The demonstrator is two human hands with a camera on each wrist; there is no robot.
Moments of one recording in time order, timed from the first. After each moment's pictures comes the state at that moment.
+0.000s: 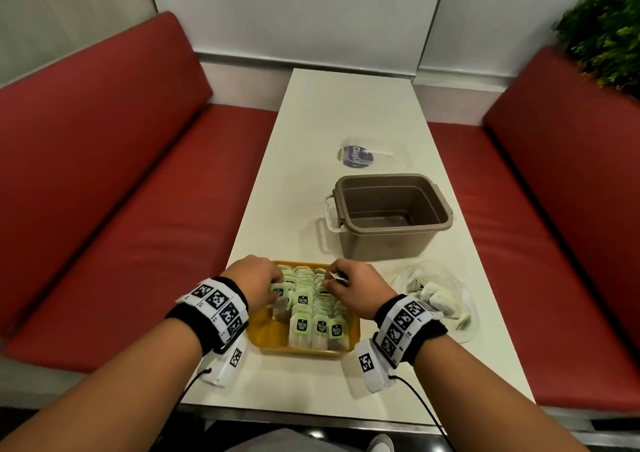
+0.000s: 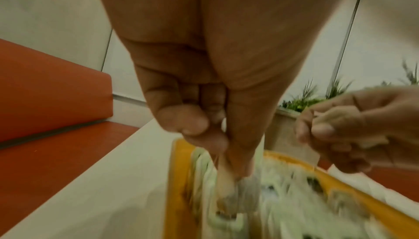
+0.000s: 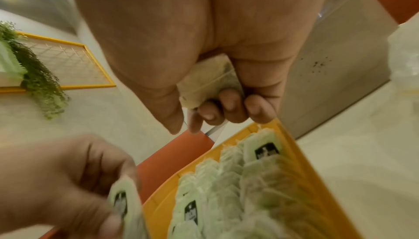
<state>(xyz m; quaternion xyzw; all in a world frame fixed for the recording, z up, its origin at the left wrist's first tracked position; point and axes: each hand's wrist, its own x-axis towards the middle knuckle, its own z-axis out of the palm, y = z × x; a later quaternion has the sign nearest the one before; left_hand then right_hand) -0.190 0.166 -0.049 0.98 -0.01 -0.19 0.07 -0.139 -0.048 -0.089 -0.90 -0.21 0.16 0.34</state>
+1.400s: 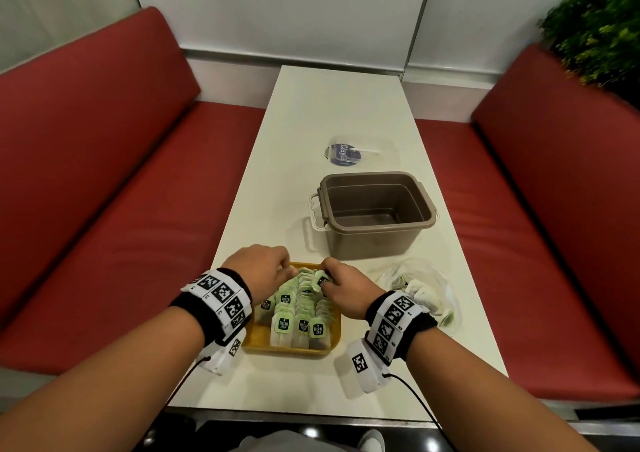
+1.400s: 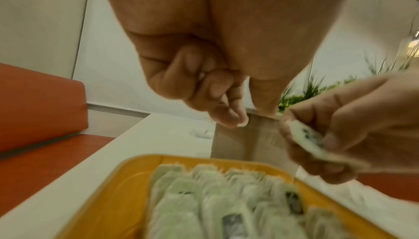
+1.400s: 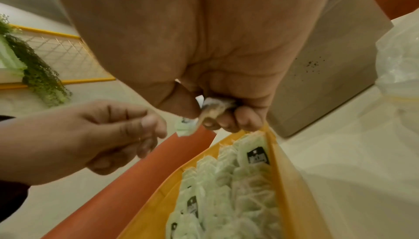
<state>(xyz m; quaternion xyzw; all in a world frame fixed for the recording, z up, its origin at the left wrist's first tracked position) -0.172 0.140 -0.050 0.99 -0.01 -0.11 0.09 -0.139 -0.060 -0.077 -0.89 -0.21 0.25 0.33</state>
